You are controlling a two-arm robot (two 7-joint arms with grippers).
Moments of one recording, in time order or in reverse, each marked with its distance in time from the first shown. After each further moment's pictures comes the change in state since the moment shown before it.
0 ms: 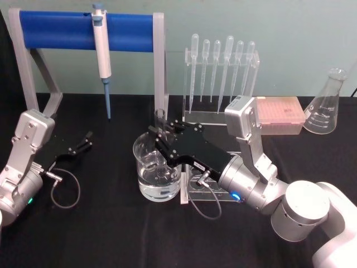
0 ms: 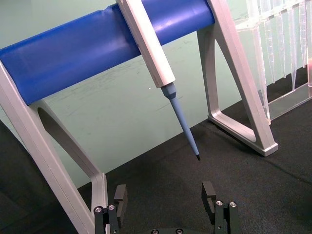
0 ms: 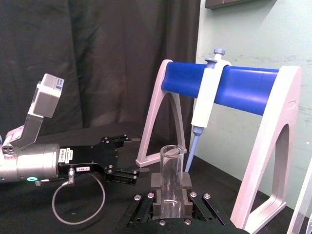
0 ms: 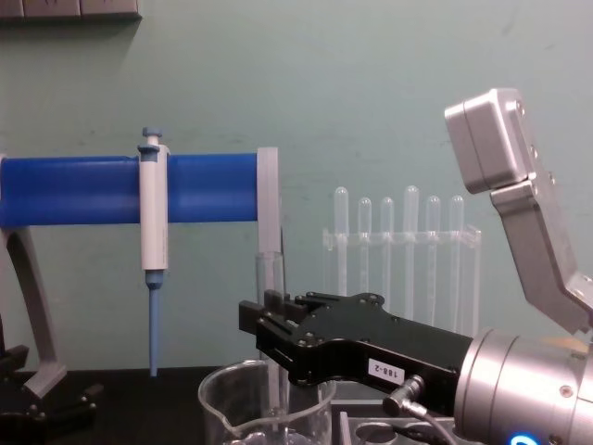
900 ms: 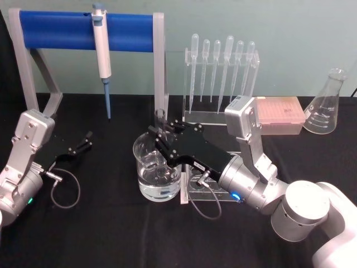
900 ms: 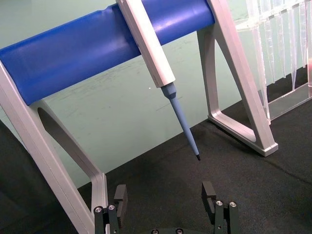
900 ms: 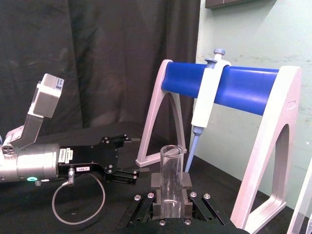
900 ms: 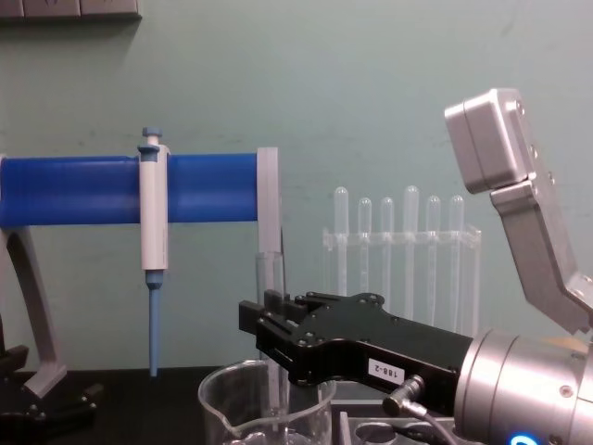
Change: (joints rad) left arm 0.000 0.000 0.000 0.000 0.000 0.000 0.000; right arm 0.000 0.000 0.000 0.000 0.000 0.000 0.000
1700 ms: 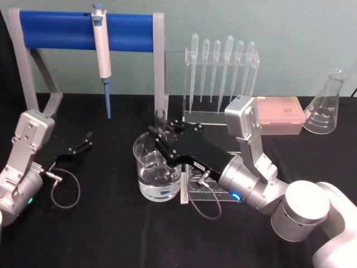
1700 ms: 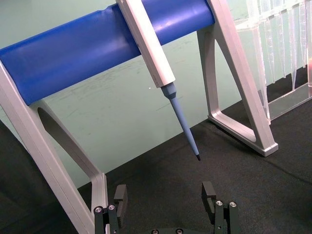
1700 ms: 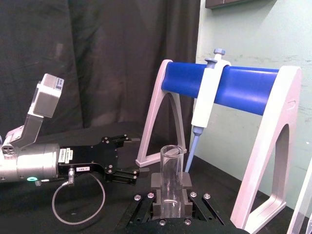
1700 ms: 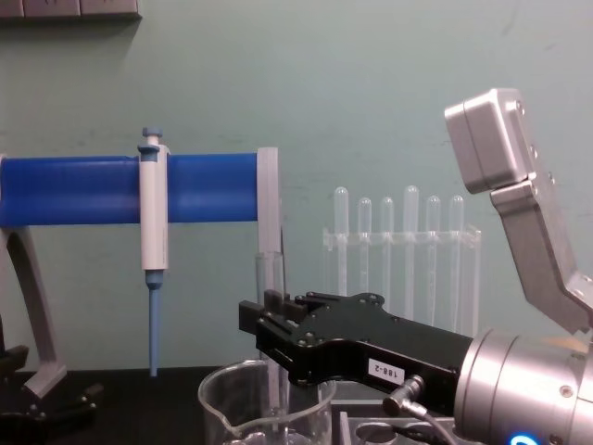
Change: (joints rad) left arm 0.000 0.000 0.000 0.000 0.000 0.000 0.000; right arm 0.000 0.000 0.000 0.000 0.000 0.000 0.000
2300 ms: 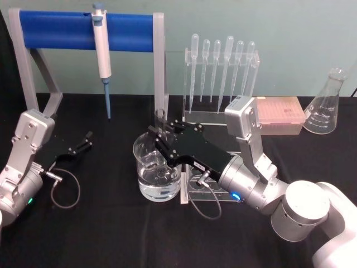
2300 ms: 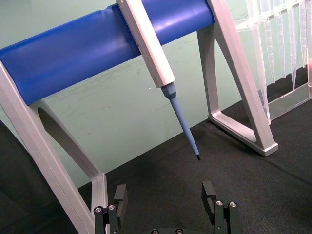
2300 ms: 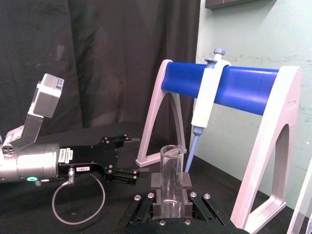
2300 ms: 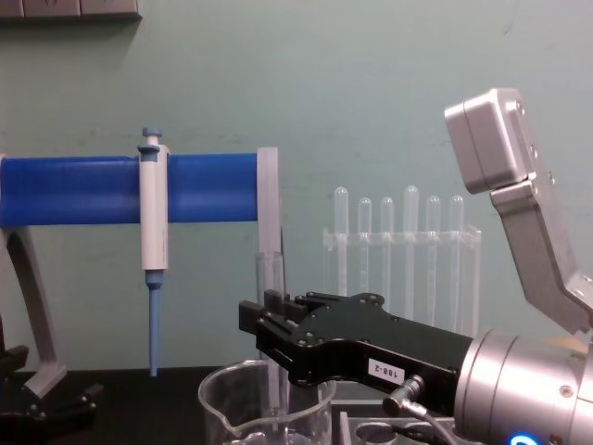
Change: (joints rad) left arm 0.000 0.000 0.000 0.000 0.000 0.000 0.000; right arm 0.000 0.000 0.000 0.000 0.000 0.000 0.000
